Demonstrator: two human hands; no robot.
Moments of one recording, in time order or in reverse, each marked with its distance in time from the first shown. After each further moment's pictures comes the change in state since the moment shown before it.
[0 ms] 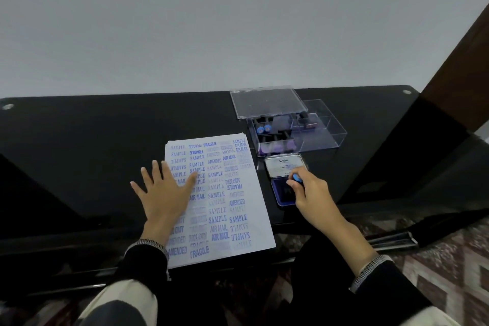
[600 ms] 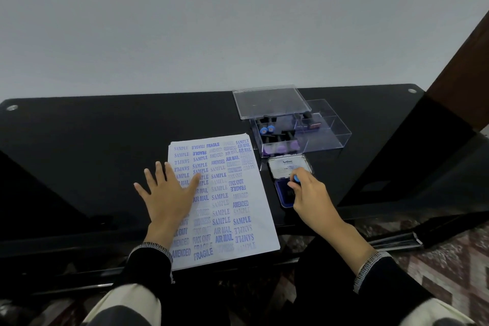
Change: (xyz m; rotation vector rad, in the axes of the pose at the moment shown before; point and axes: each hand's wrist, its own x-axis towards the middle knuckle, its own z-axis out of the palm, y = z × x) left_hand -0.001 0.002 -0.002 0.007 -0.005 -0.003; right_hand 0.002 -0.001 0.014 -0.082 0.041 -0.033
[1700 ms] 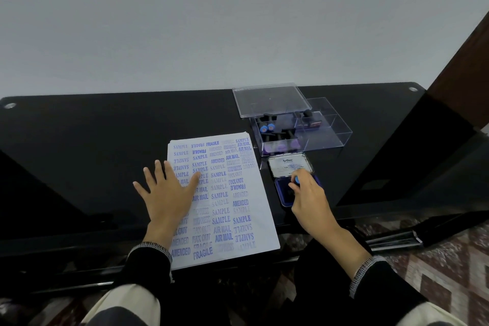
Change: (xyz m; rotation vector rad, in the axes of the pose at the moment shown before) left_hand 0.001 -0.001 0.002 -0.002 0.015 0.002; right_hand -0.008 0.000 0.011 0.038 0.066 0.017
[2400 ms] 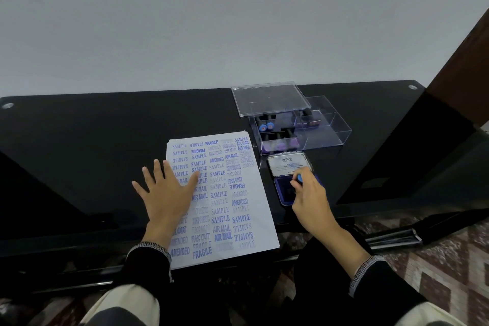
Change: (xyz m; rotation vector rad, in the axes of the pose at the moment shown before) left_hand 0.000 0.000 0.000 -0.007 -0.005 -0.002; right_hand 0.000 -0.001 -0.002 0.068 0.009 0.075
